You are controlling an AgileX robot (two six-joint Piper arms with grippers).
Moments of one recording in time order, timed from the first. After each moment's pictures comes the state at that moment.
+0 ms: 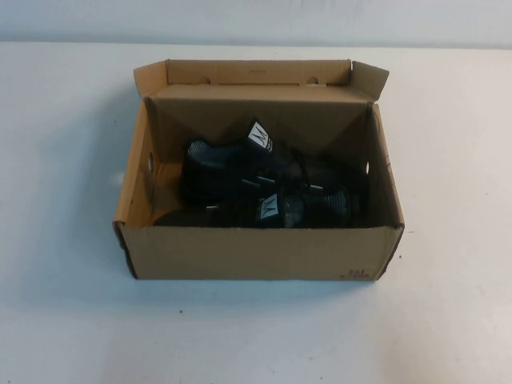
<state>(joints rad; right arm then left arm) 0.18 0.02 -0.08 0.38 0.17 -0.32 -0.08 -0.01 0.03 0.06 0.39 -0.13</state>
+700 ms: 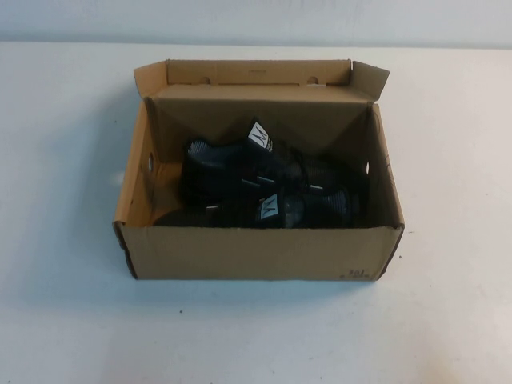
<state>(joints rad) 0.10 -0.01 0.02 0.38 0.35 -0.32 -0.08 -0.01 0.03 0.06 0.39 -0.13</state>
